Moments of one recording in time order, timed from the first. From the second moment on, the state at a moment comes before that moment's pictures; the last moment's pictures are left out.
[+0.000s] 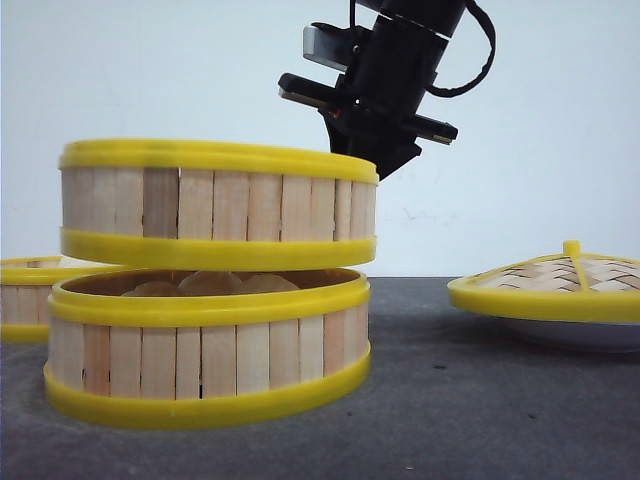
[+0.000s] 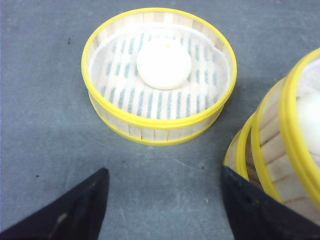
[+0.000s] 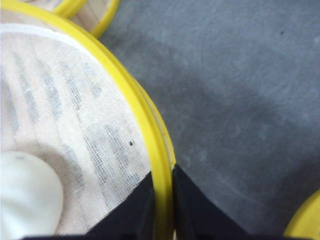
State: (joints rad) left arm -0.07 0.76 0.78 -0.62 0.02 -0.04; right arm 0.63 1.75 1.44 -0.59 -0.06 0.19
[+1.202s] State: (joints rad) left arm -0.07 0.76 0.78 -0.62 0.02 -0.04; right arm 0.67 1.78 1.44 -0.62 0.03 0.19
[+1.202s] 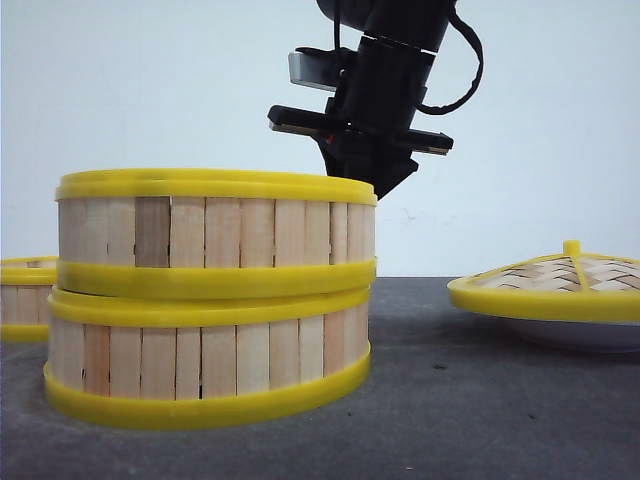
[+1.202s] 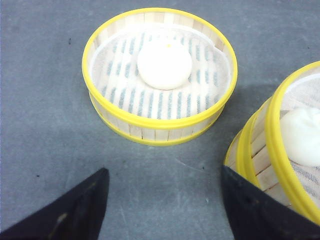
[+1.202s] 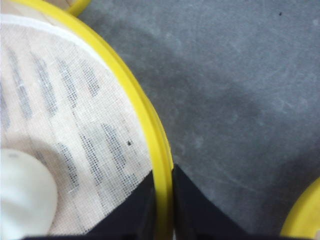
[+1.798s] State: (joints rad) left arm -0.07 0.76 0.78 -0.62 0.02 -0.04; right arm 0.69 1.79 1.44 -0.61 0.06 0.19
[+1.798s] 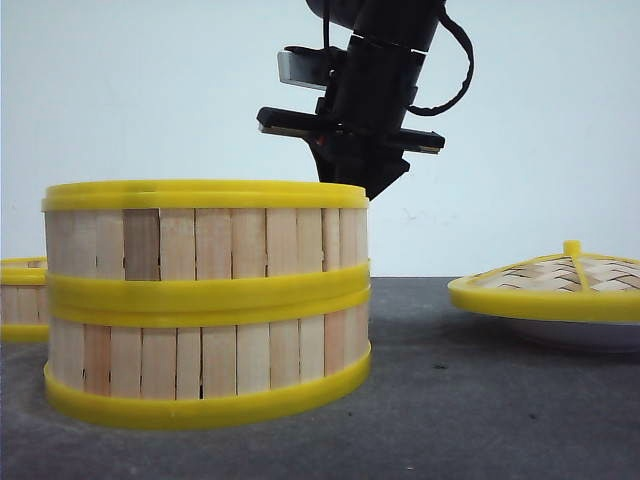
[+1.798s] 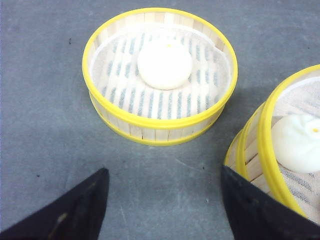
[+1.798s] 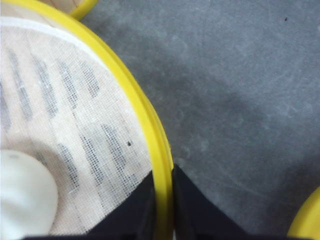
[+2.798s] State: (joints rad) left arm 0.00 0.92 0.80 -0.53 0.02 -0.07; right arm 0.69 1.59 1.44 -0.65 0.05 0.18
